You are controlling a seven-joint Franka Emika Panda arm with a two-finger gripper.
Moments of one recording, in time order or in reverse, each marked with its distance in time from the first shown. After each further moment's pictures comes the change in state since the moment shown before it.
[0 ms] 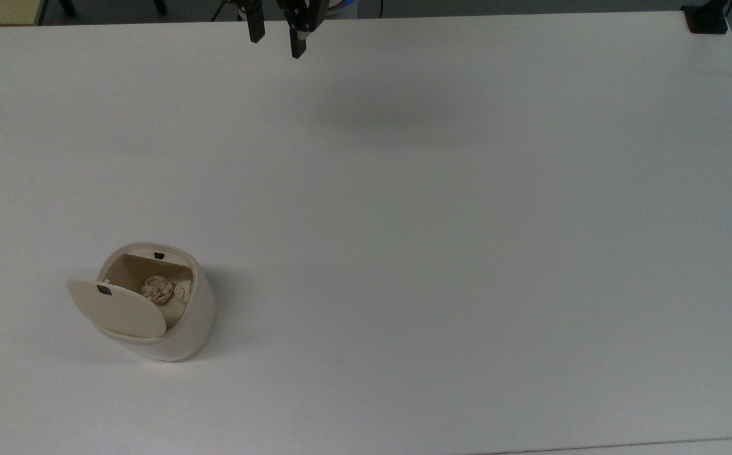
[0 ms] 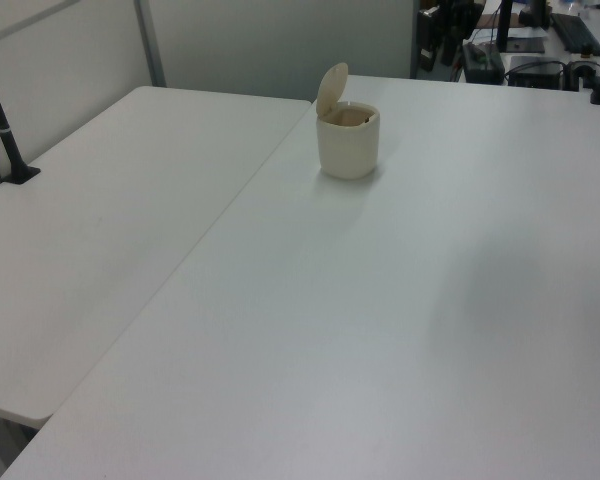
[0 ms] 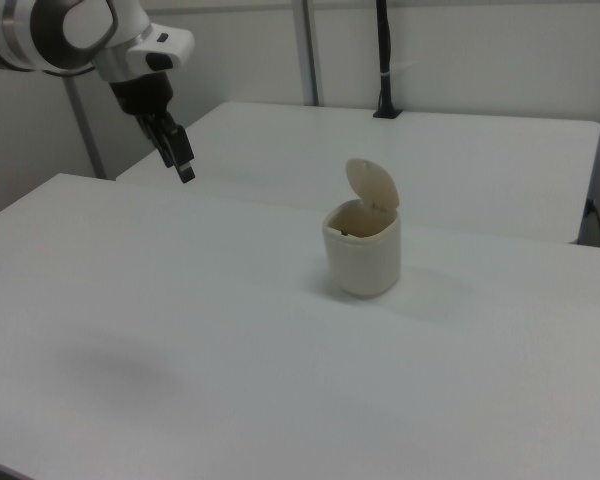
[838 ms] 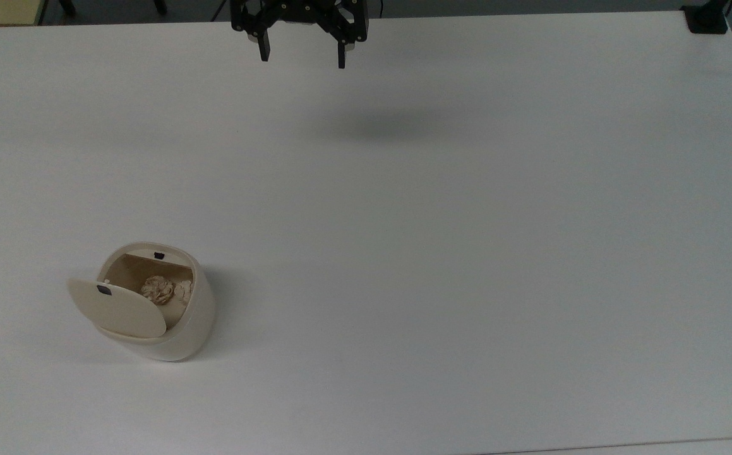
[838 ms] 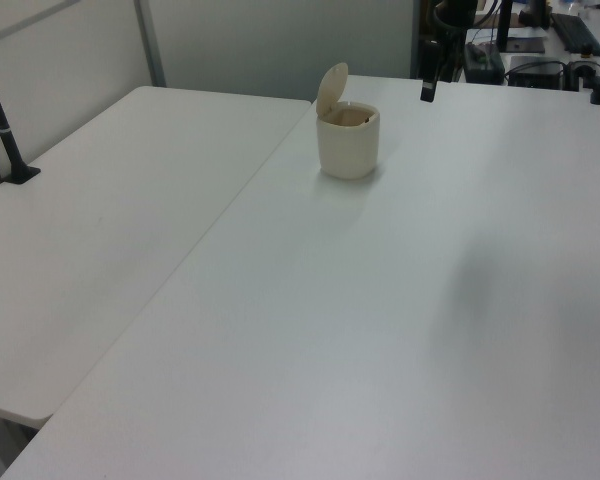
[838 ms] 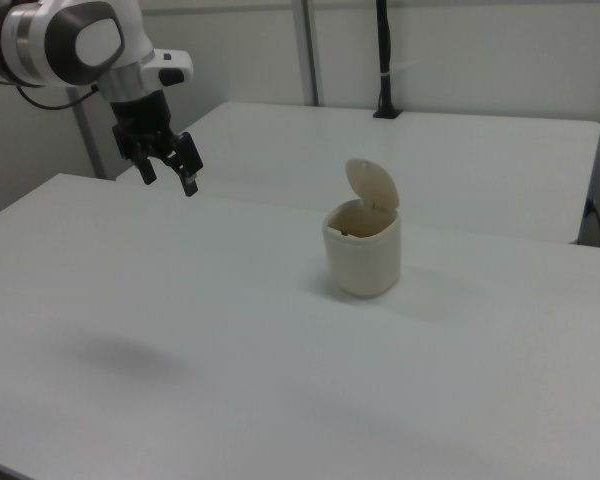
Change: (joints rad) arm 0.090 0.055 -0.047 -0.007 0.000 -0.023 -0.331
